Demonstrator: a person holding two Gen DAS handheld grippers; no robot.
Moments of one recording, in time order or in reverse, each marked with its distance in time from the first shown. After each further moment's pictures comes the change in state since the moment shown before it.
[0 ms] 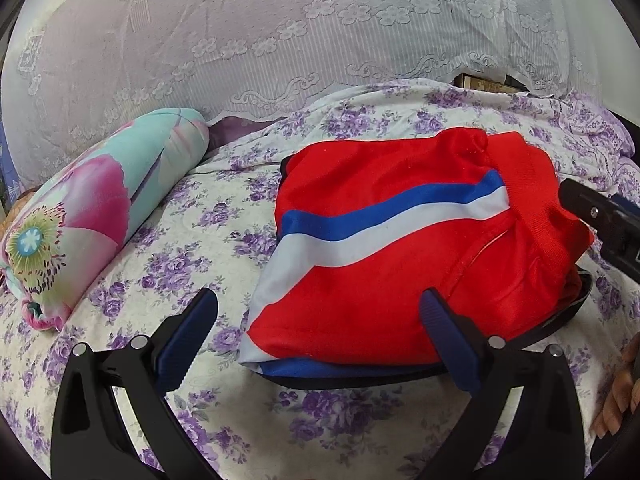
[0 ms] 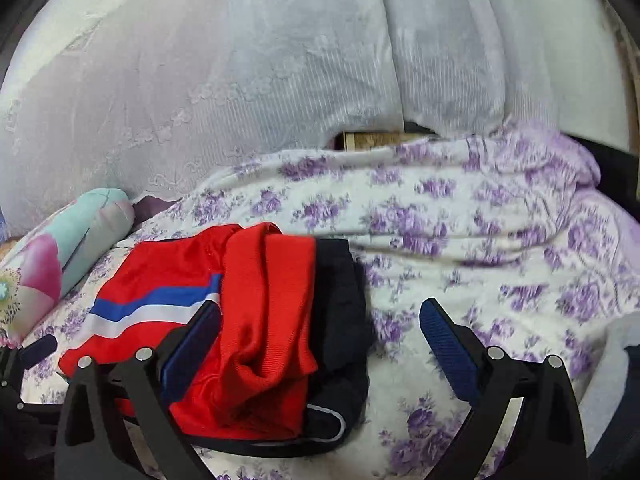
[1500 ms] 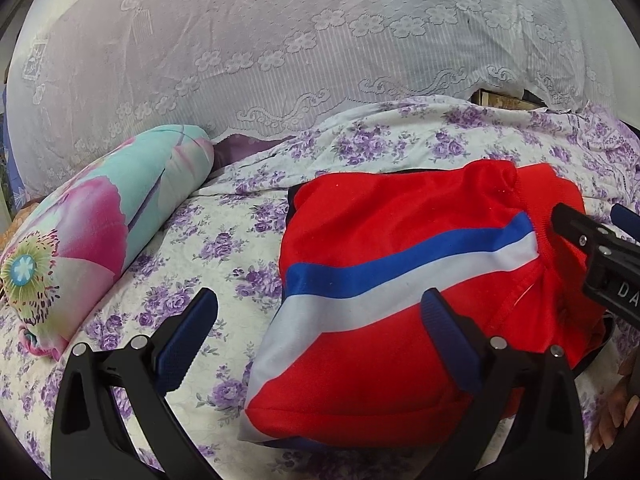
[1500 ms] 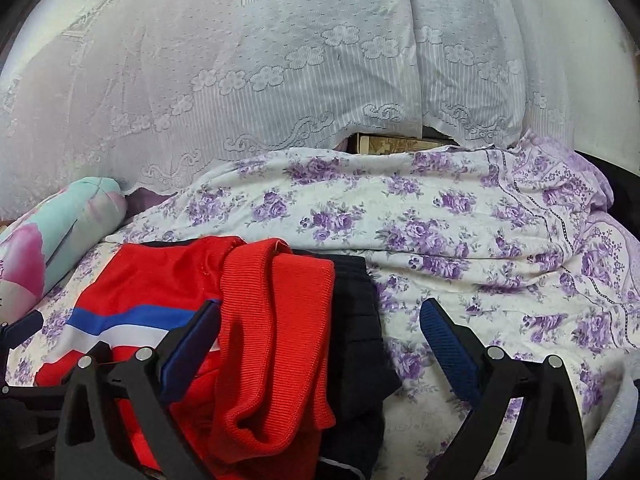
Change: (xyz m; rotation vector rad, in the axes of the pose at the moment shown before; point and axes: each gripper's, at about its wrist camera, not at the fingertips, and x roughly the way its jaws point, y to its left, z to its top) left arm 0.024 0.002 0.023 -0.009 -0.052 0.032; right arm 0.030 0.014 0.020 -0.045 0.006 -0.009
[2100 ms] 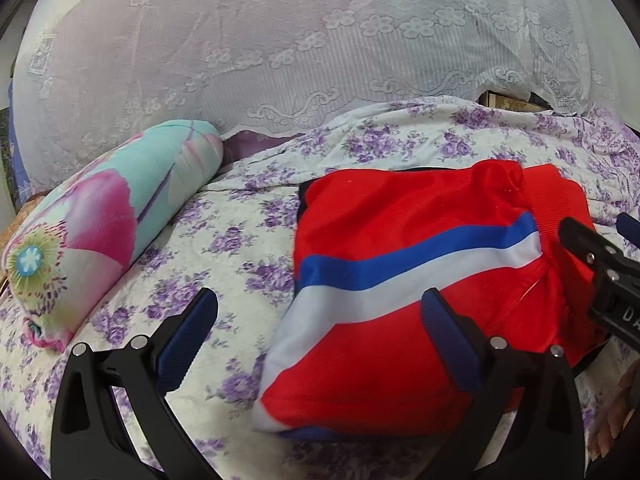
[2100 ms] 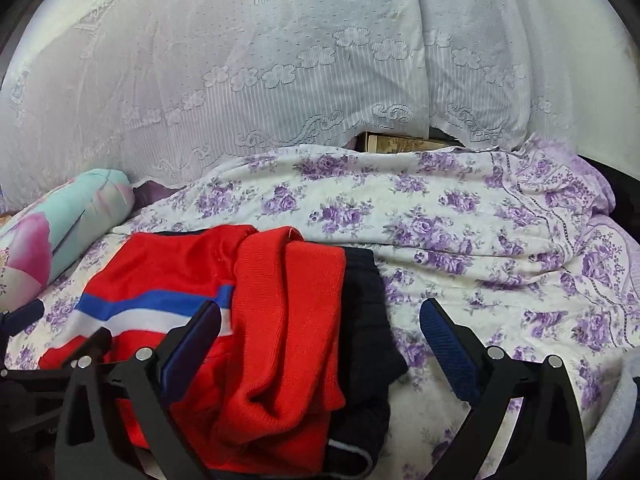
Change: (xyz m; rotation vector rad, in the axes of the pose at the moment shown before) left arm -0.006 0.007 -0.006 -0.023 0.001 0.023; right arm -0.009 0.006 -0.008 -0.027 0.004 0.005
